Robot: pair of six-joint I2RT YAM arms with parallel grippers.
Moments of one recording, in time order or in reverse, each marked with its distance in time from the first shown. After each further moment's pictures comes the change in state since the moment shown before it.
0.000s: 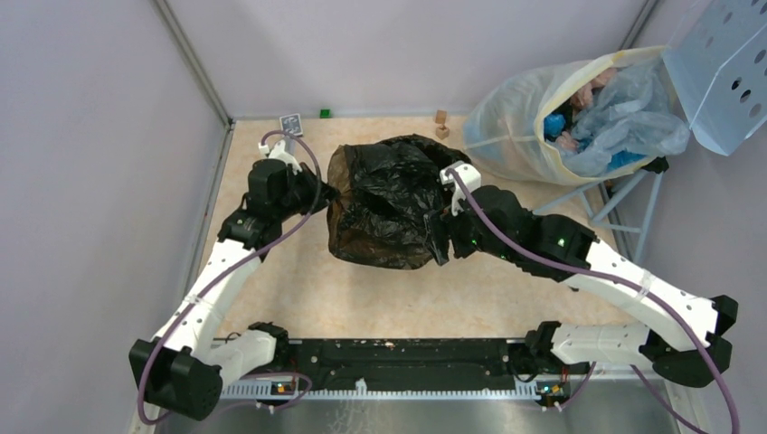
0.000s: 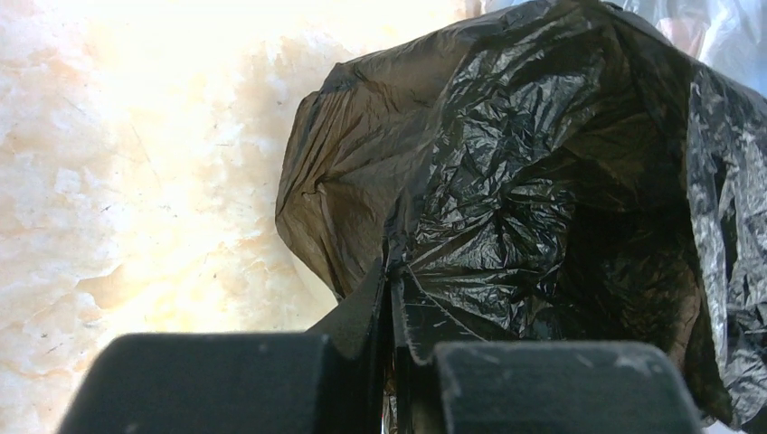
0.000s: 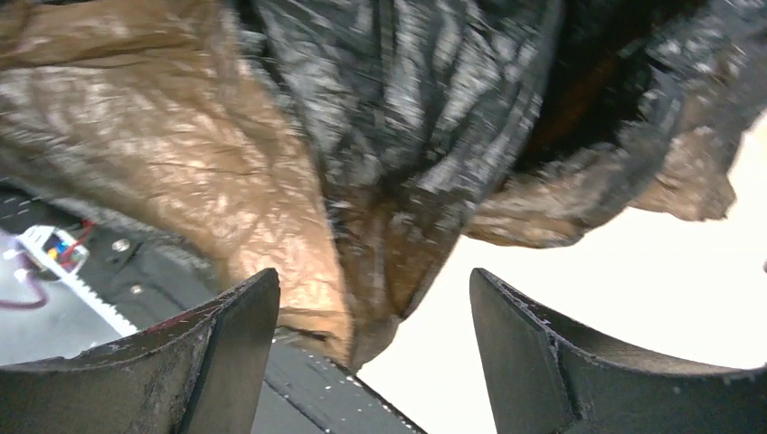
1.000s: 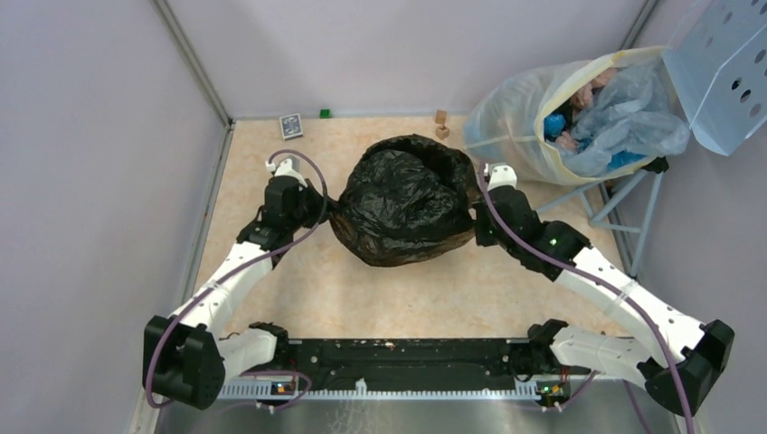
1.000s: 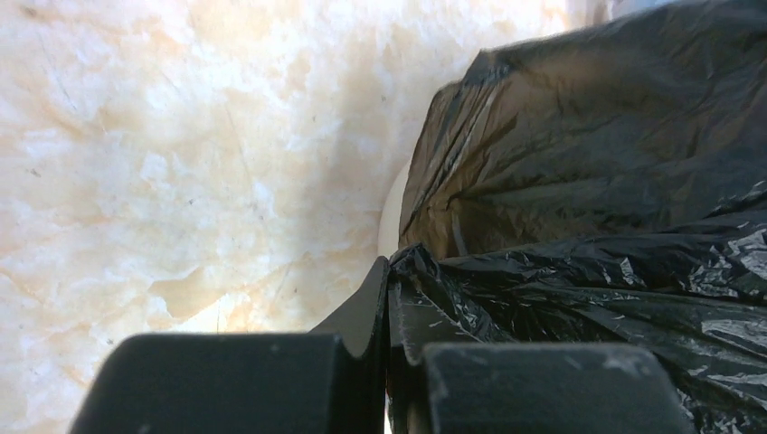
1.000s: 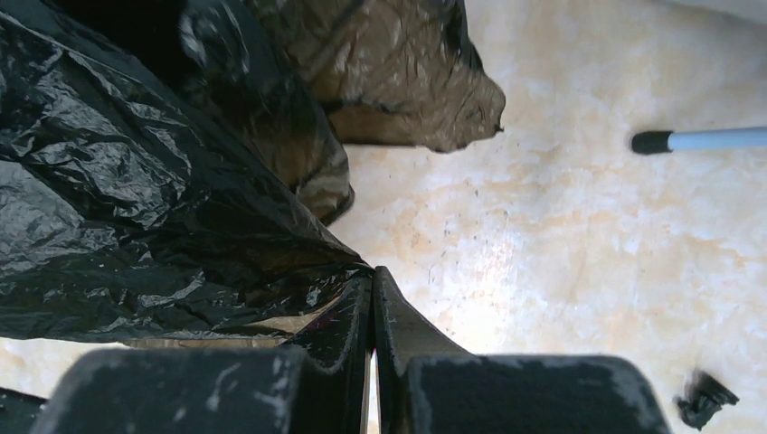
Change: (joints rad) left arm 0.002 0.045 -0.230 0.196 -0.120 0.024; right arm -0.314 -0.063 -0.311 0.113 0.140 0.057
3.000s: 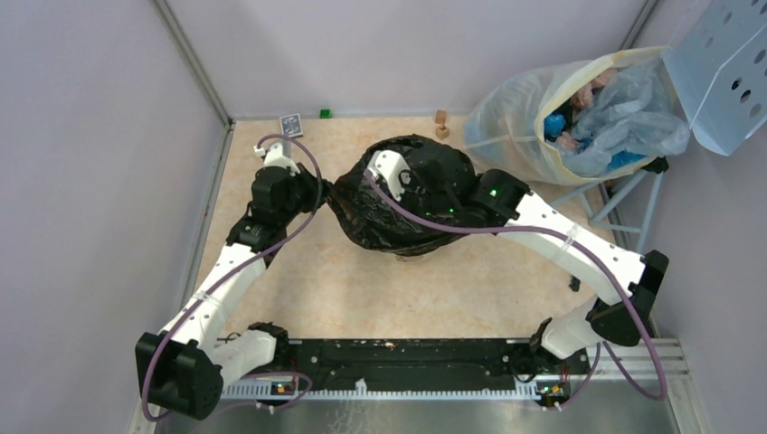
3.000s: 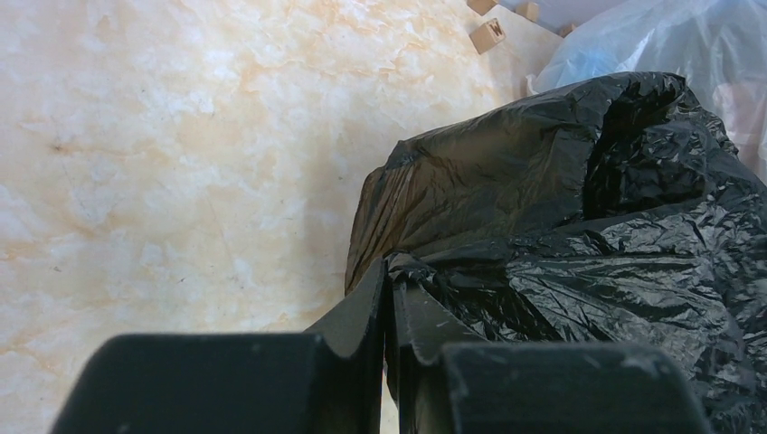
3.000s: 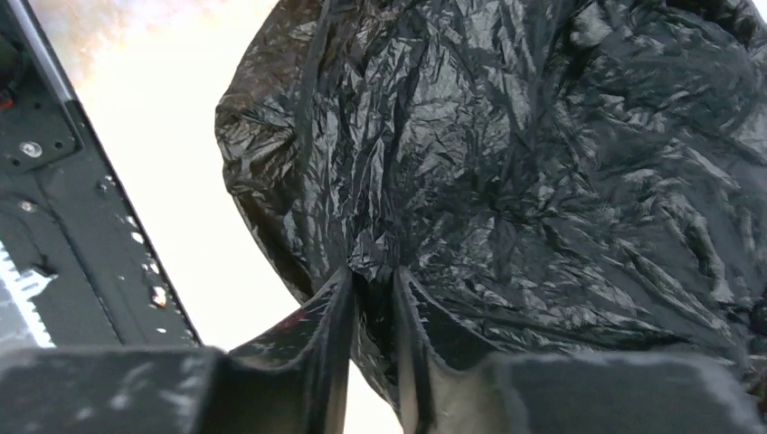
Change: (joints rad) left arm 0.006 -0.056 0.084 0.047 -0.024 0.059; right arm 0.237 0.455 0.634 -0.136 -0.408 -0.612
